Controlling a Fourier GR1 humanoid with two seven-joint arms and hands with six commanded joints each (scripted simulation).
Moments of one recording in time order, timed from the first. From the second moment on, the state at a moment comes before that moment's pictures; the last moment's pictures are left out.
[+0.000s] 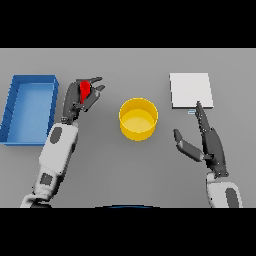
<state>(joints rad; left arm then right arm) -0.58 0.00 0.07 -0.91 -0.15 0.14 -0.20 0.09 -0.08 0.11 -1.71 0.20 -0.01 -0.10</state>
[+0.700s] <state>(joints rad) -0.62 0.17 -0.27 -1.13 -0.40 0.05 0.06 0.11 -0.07 0.13 -1.72 0.24 -0.03 -0.09</state>
